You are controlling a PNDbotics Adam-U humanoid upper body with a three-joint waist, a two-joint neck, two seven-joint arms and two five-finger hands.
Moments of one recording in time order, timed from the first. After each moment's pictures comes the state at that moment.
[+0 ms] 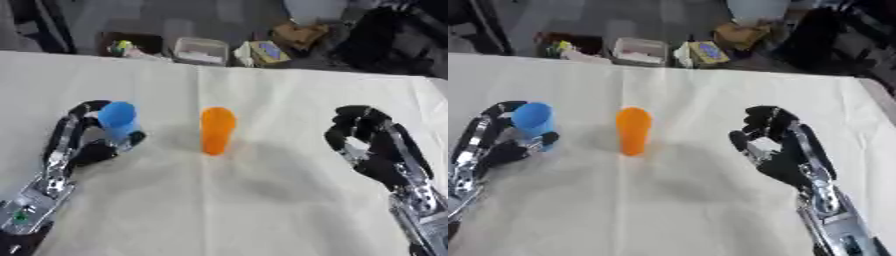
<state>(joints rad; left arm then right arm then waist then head) -0.80 0.48 -0.37 -1.13 0.12 -0.08 0.36 -0.47 -0.31 0.04 -1.58 0.00 -0.20 0.00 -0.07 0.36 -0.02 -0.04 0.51</state>
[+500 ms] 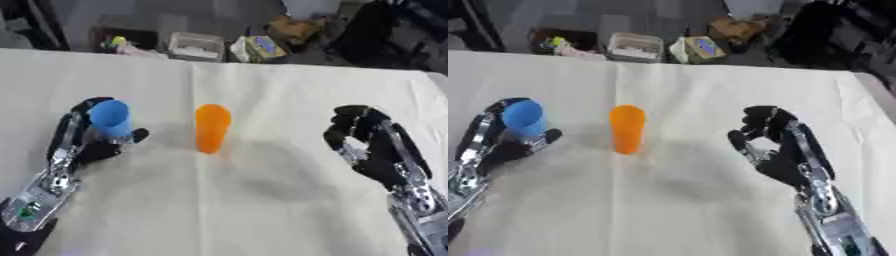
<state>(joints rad) -0.81 0.47 -0.38 -1.13 0.10 -0.09 0.36 -0.48 -0.31 0.04 -1.58 0.00 -0.20 0.00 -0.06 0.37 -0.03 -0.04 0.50</state>
